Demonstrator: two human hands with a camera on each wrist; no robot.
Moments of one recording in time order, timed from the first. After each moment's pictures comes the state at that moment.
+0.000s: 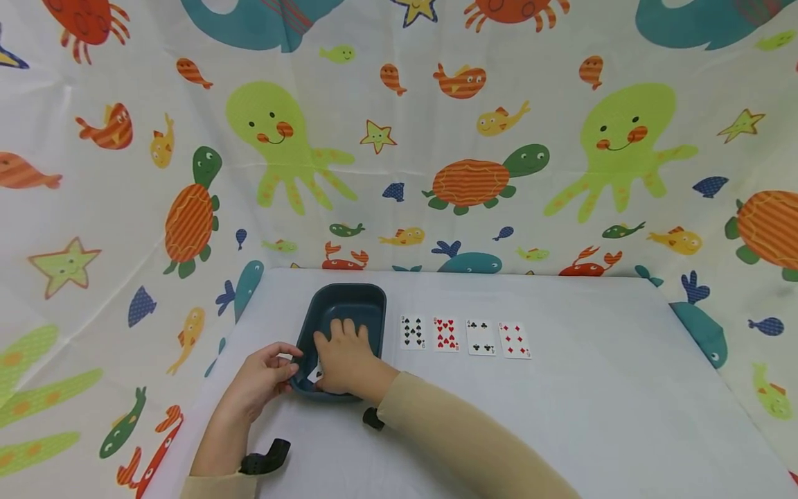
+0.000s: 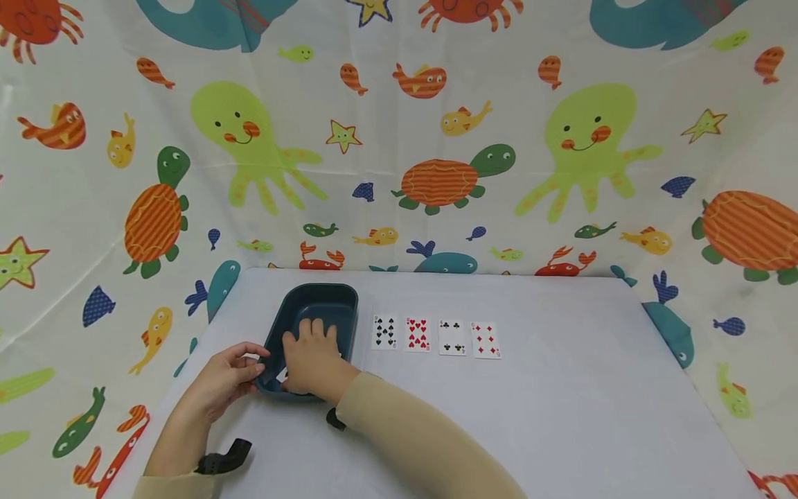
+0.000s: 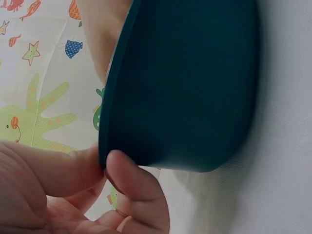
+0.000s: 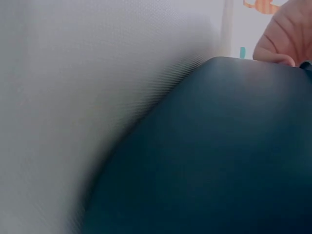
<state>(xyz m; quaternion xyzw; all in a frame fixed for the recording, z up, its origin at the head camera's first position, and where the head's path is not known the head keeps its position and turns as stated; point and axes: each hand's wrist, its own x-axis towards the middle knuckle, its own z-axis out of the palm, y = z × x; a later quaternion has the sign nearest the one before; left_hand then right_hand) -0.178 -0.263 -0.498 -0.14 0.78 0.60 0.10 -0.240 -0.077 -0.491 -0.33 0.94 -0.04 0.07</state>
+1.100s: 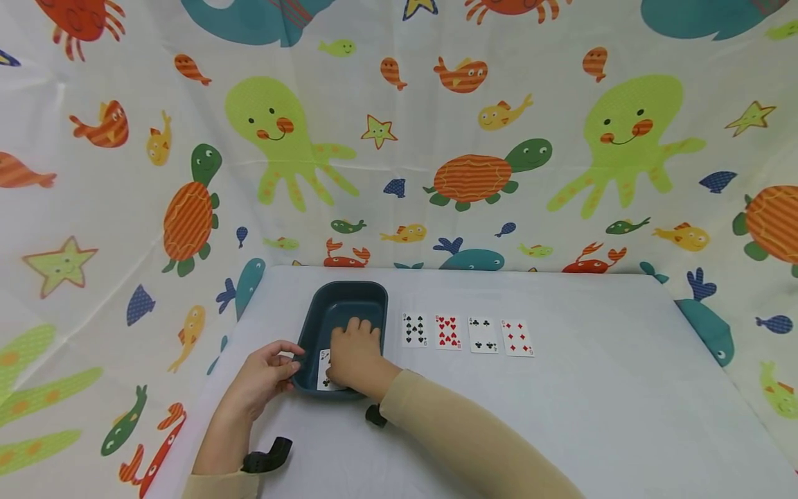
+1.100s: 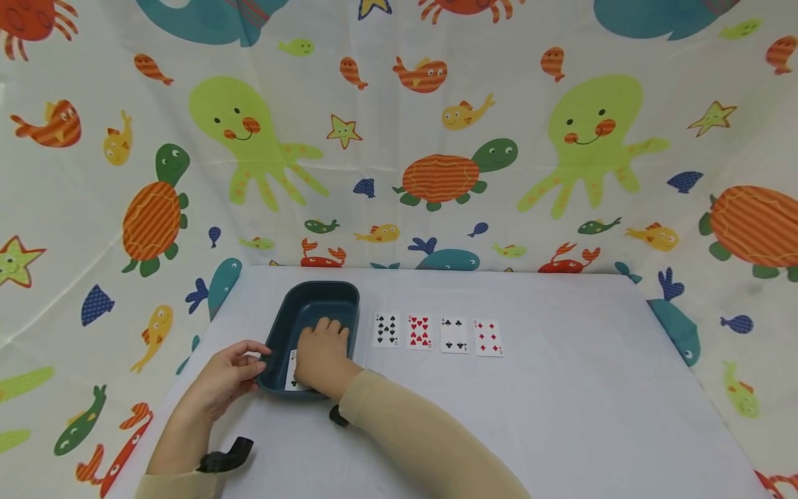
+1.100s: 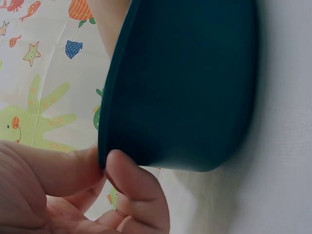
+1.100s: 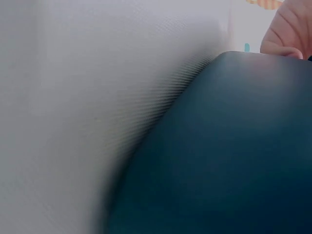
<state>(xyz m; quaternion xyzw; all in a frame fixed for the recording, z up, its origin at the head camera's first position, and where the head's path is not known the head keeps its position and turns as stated) -0.178 -0.259 -0.496 -0.16 0.78 0.60 0.09 -0.247 -0.074 -0.501 -0.25 0.96 -0.04 0.07</state>
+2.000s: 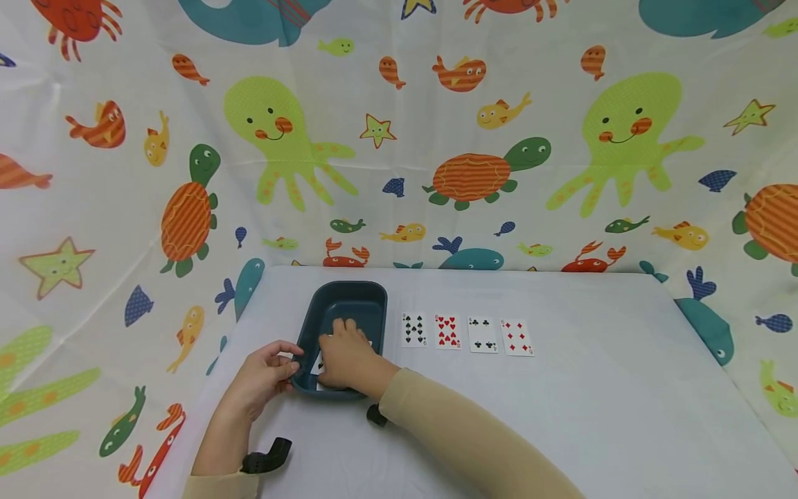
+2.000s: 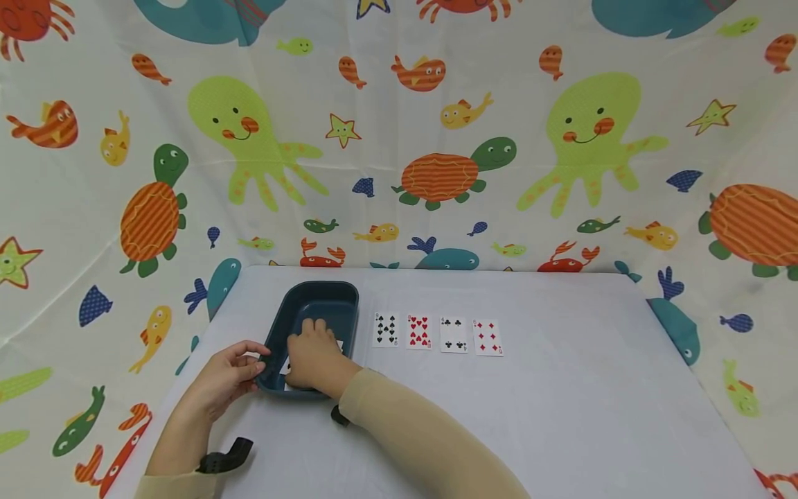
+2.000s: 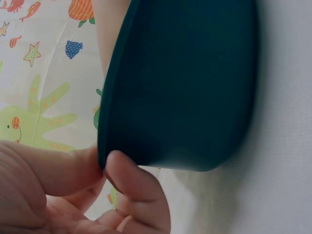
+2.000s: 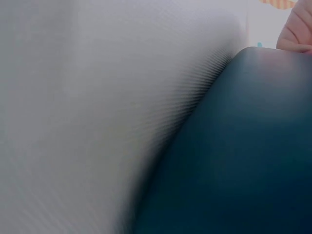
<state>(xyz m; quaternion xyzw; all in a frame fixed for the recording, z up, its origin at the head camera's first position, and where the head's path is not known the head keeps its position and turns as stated) -0.178 -0.259 -0.496 -0.15 0.77 0.61 0.10 -0.255 -0.079 -0.509 -0.34 0.94 -0.07 0.06</state>
